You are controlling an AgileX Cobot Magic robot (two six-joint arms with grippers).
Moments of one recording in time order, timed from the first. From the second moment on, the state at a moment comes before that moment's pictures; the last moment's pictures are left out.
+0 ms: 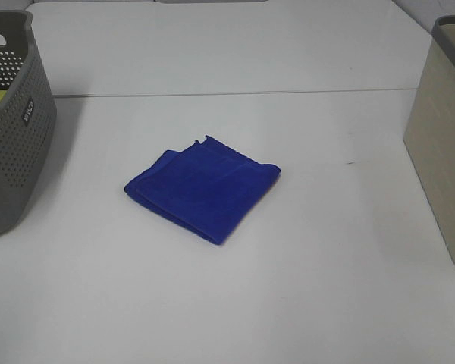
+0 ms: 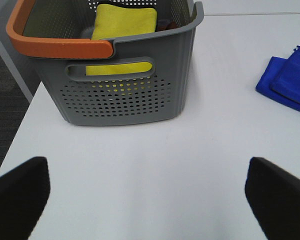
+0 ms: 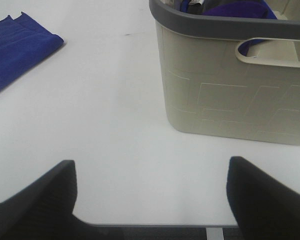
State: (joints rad) left arm 0.11 -0.01 -0.50 -0.03 1.05 0.09; right arm 0.21 0.00 -0.46 -0.13 1.11 0.12
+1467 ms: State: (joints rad) left arm 0.11 -0.01 -0.50 -0.03 1.05 0.09; right arm 0.21 1.48 -1.03 0.77 0.57 -0.37
